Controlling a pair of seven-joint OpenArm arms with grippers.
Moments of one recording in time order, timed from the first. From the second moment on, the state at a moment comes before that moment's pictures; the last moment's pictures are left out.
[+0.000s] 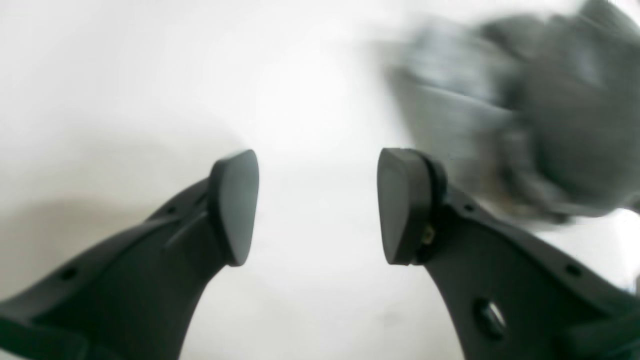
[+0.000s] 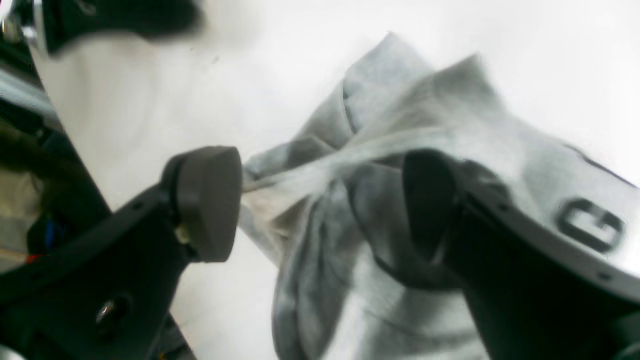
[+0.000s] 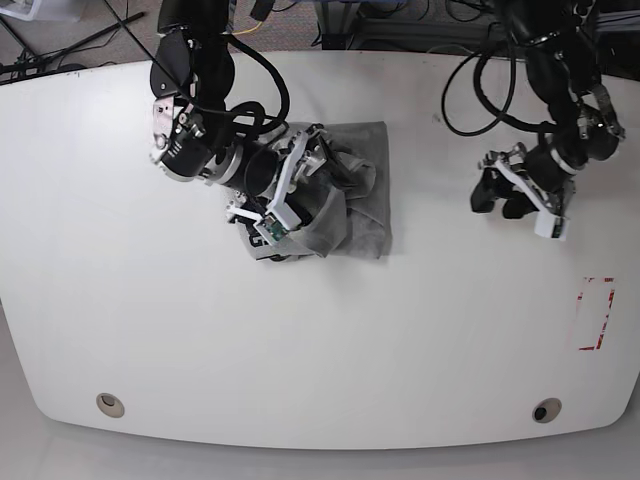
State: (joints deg) left arm 5.4 -9.1 -30.2 101.1 -39.2 -36.6 65.7; right arm -5.0 -0.4 0.5 111.0 33.0 37.5 -67.8
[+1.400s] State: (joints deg) left arm 8.4 -15.4 -39.8 103.0 -41.5 -36.7 68.5; right arm -5.4 4.6 -2.1 105.8 35.8 35.6 -64.6
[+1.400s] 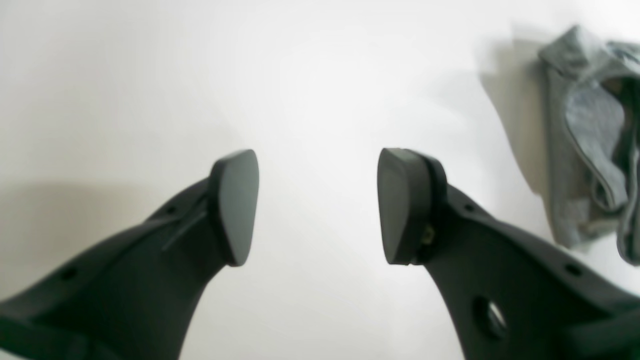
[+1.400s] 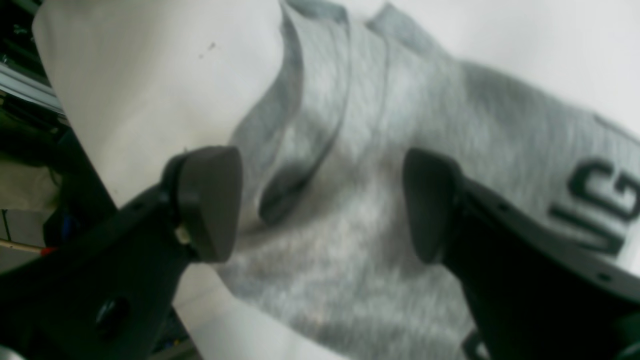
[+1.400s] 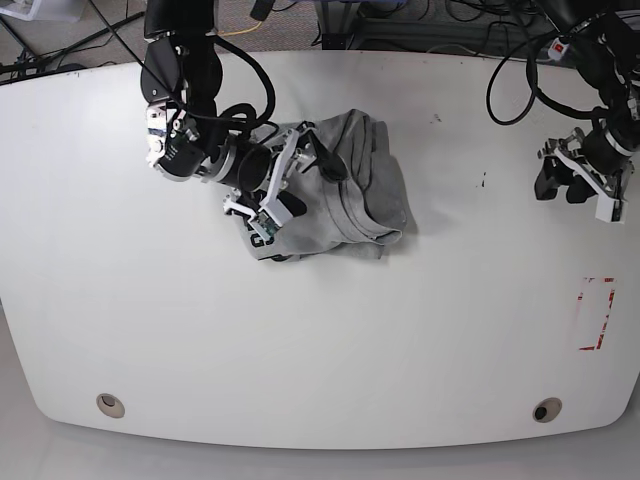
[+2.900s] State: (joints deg) left arm 8.4 -15.7 -30.8 107.3 -41.4 -36.6 68.3; right arm 12.6 2.7 -13.9 71.1 35.3 35.2 -49.0
